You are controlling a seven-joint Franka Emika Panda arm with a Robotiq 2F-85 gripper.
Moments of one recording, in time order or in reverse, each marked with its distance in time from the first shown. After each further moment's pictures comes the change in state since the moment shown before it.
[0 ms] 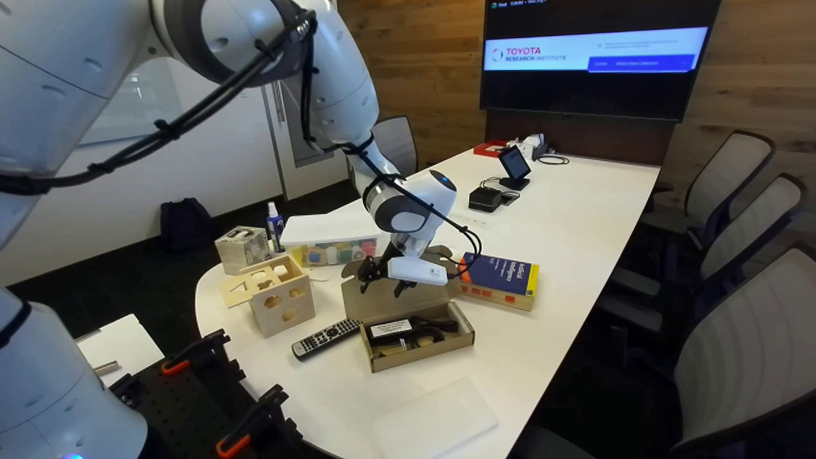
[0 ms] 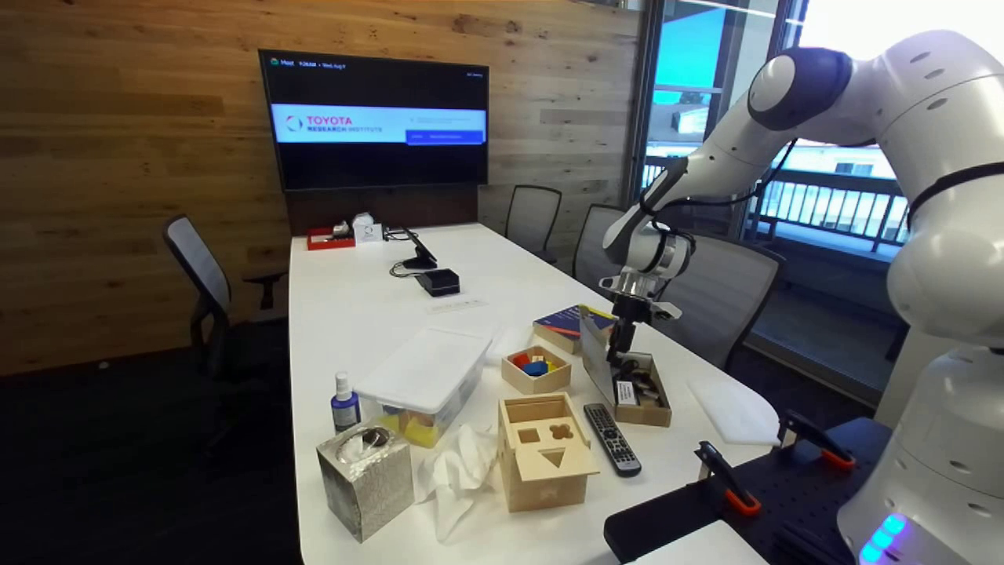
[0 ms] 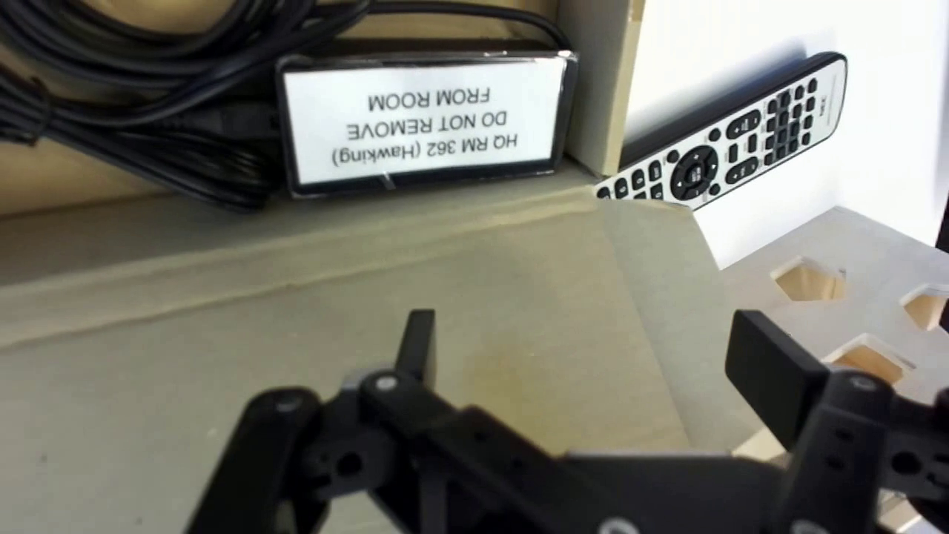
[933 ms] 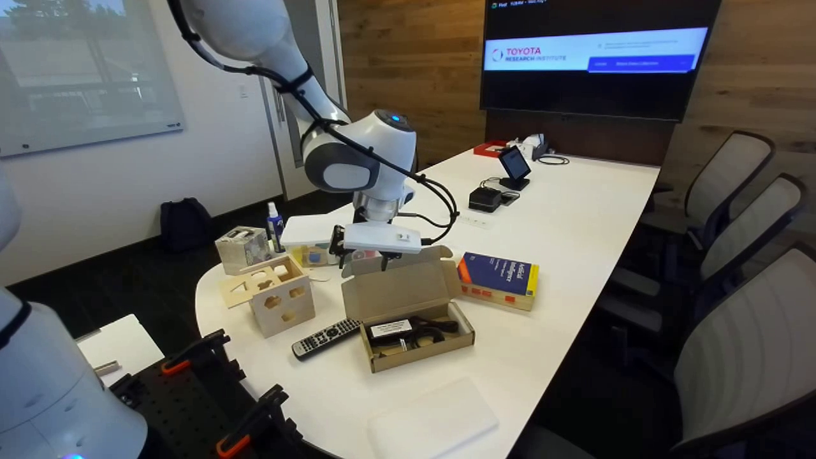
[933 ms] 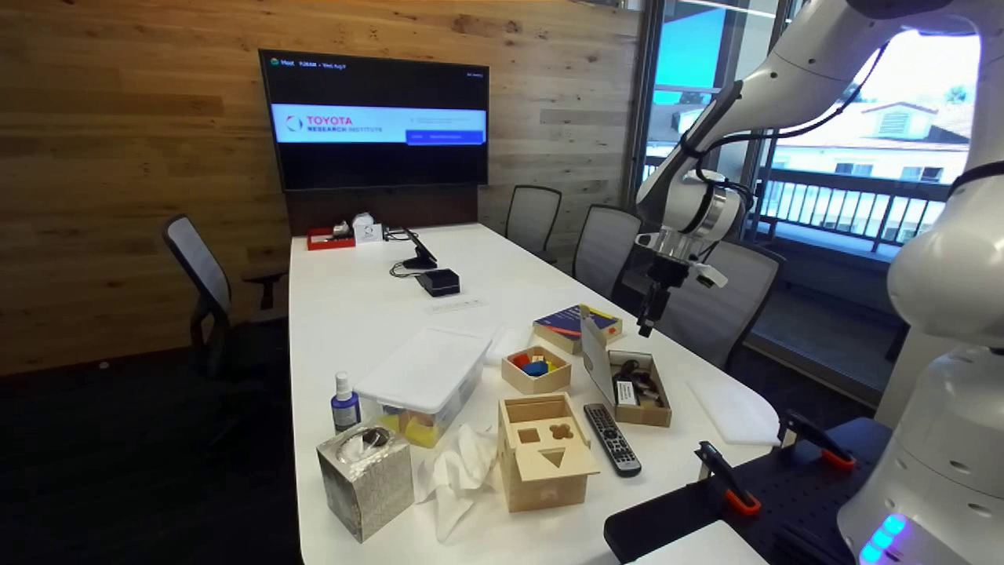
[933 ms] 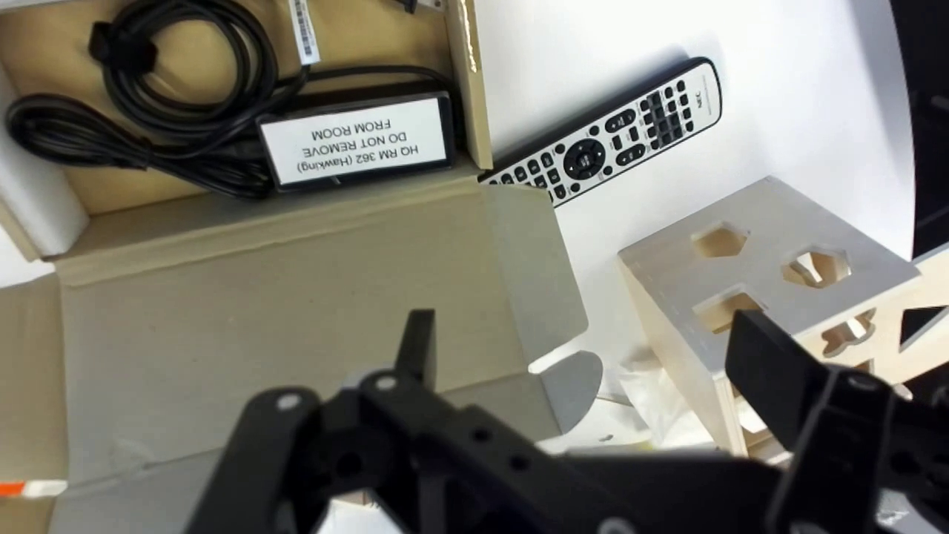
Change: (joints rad) arm -0.002 -0.509 -0.011 -0.496 0.184 0.194 -0.040
